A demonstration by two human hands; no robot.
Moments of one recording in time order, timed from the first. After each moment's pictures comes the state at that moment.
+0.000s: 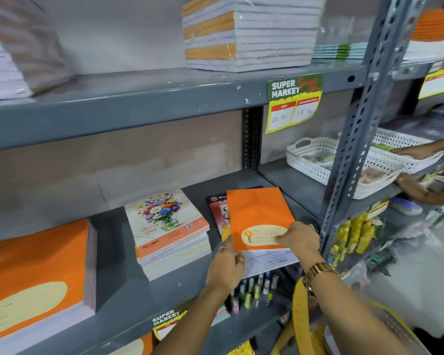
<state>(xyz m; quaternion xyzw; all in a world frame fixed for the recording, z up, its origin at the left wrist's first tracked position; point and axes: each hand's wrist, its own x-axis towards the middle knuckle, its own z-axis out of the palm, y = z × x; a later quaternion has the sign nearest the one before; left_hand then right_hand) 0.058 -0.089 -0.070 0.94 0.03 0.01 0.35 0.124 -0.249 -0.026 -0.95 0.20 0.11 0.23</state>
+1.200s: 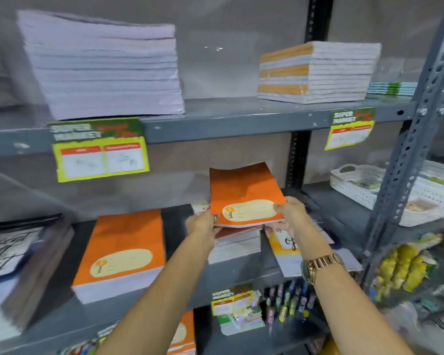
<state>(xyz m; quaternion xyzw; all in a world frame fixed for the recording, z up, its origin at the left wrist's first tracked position) 0.000 0.036 0.059 0.49 0.34 0.13 0.80 0.080 -0.130 0.053 -0.67 0.05 0.10 0.73</state>
